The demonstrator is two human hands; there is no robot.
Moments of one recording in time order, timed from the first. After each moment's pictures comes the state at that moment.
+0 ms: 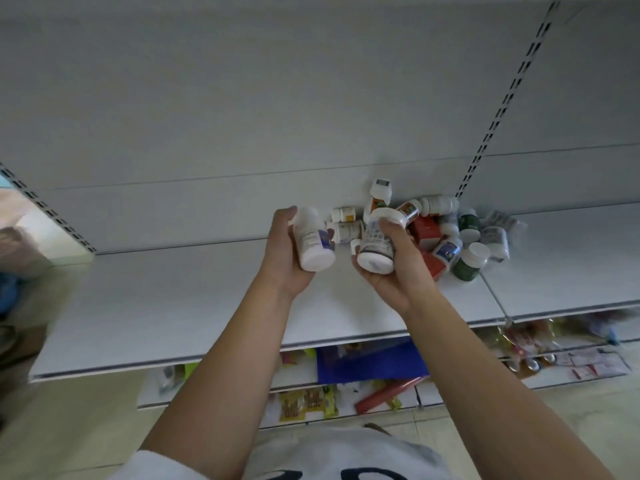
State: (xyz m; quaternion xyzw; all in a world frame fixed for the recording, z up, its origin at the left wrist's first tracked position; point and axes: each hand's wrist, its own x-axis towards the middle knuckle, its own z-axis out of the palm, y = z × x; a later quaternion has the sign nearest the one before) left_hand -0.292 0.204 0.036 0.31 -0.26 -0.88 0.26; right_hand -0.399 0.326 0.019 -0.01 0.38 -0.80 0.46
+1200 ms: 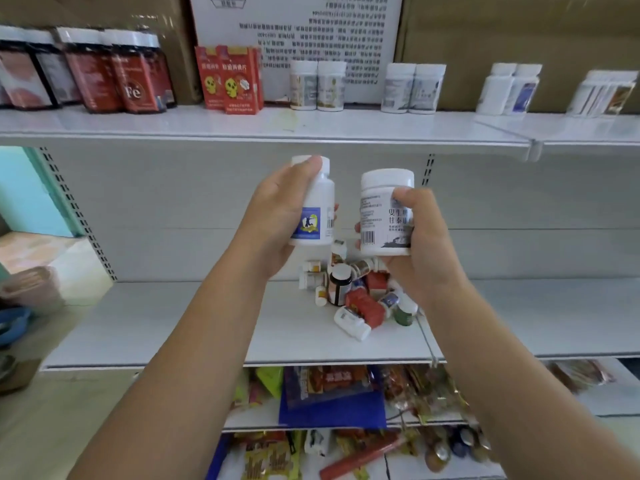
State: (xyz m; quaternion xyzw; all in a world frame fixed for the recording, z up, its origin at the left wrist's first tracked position) left_hand -0.254 0.391 0.244 0.18 -0.61 -0.67 0.40; right_hand -0.372 0.497 0.221 -0.31 0.45 -0.76 0.35
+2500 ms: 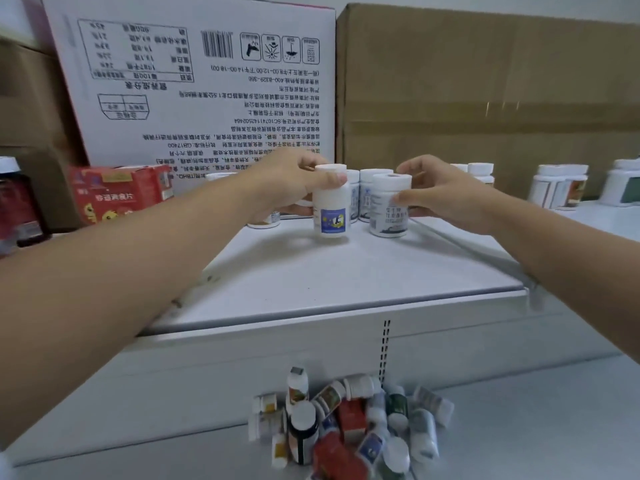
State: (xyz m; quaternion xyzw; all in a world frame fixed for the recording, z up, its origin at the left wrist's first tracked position) left_hand -0.475 0.238 0.384 0.15 -0.84 -0.45 0.25; right_hand -0.659 0.400 0.361 -0.45 0.71 -0.52 0.11
